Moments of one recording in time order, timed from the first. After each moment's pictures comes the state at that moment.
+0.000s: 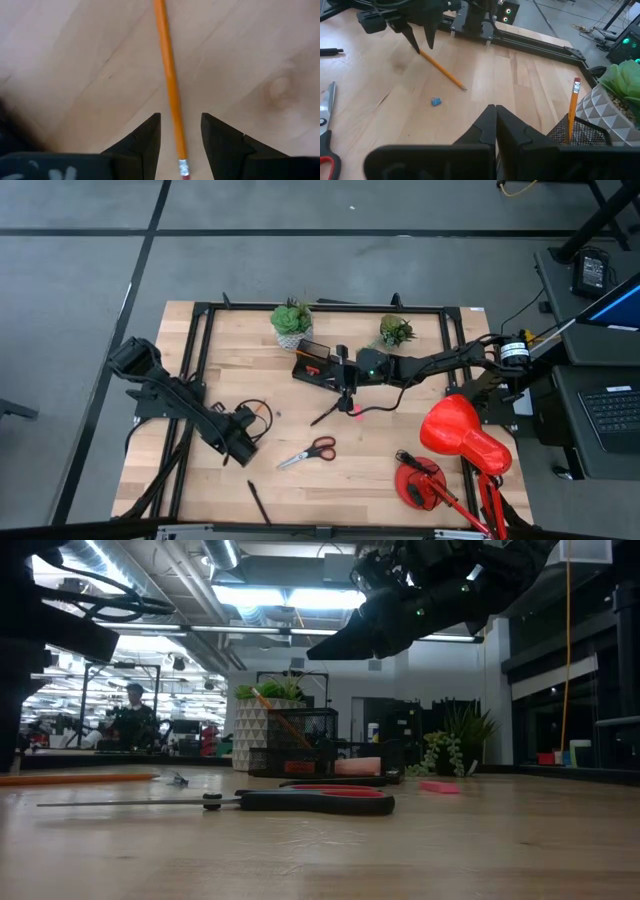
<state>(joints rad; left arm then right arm) -0.61 1.56 0.82 -0.95 -0.21 -1.41 -0.06 1.66 0.84 0.48 -0.03 -0.27</state>
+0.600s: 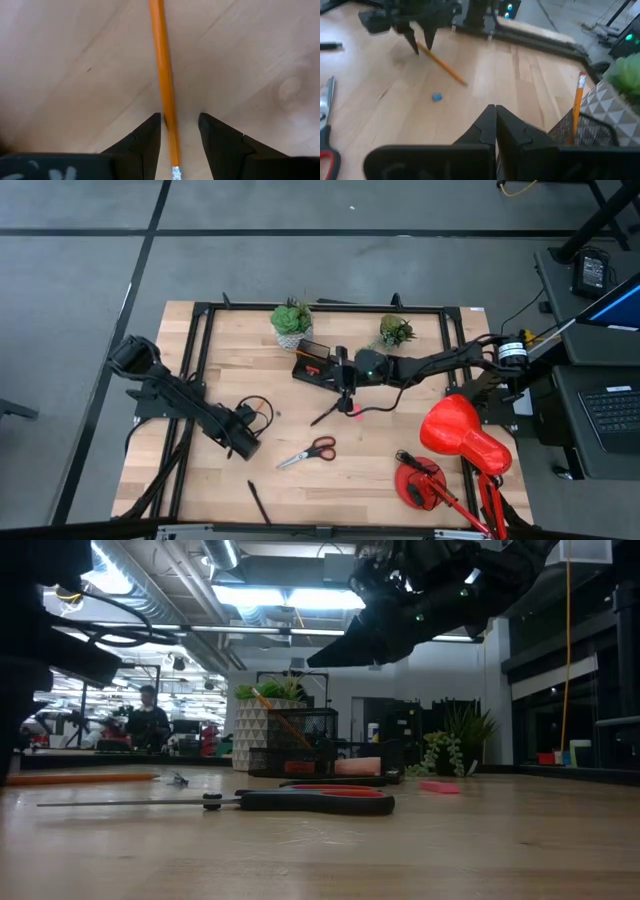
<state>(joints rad) -0.57 1.55 0.73 -0.81 -0.11 -1.40 -0.06 1.68 0.84 0.47 -0.03 -0.27</state>
